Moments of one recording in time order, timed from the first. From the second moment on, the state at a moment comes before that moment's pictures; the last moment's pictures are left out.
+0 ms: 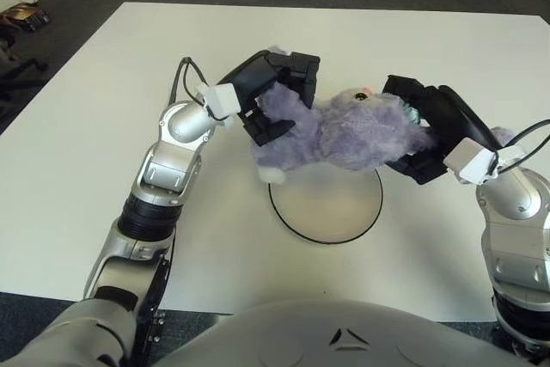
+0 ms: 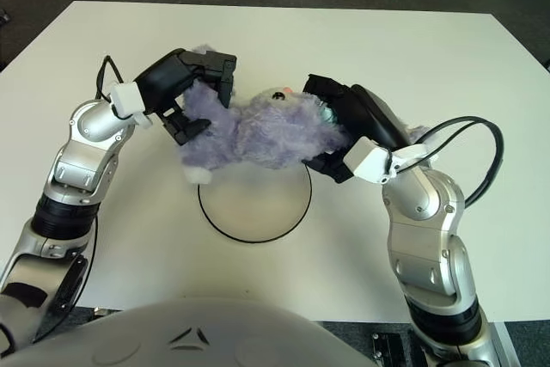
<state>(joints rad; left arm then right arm) -0.42 0.31 -0.19 -0.31 -0.03 0.04 -0.52 -0.08 -0.49 0.04 -0.91 -0.49 0.60 0.52</state>
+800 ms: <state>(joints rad) -0.42 0.25 -0.20 -0.28 -0.02 0.02 -0.50 -0.07 -0.54 0.02 -0.92 -0.50 0.62 0.54</state>
